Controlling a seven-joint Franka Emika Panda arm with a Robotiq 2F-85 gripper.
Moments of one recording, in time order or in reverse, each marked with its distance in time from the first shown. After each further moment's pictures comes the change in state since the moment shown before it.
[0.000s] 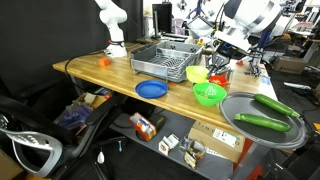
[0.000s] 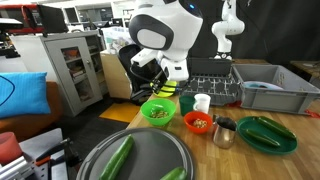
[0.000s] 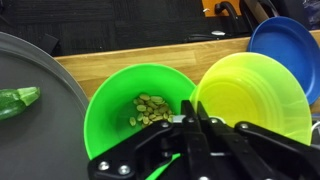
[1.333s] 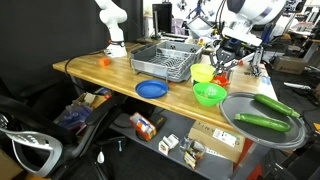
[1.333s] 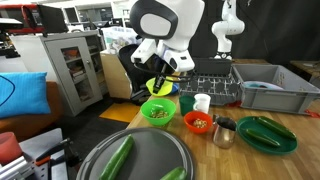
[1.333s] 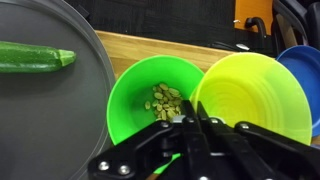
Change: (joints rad) arm 0.020 -0.048 -0.036 0.005 -0.183 -0.078 -0.105
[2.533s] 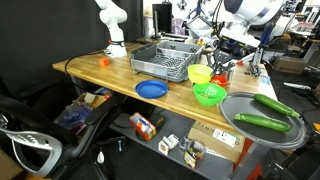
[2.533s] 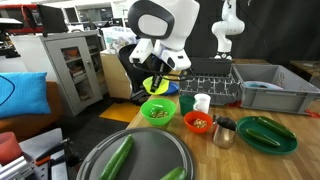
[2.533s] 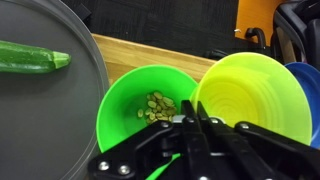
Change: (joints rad) arm 0.023 0.001 0.008 0.000 -0.001 0.000 -0.042
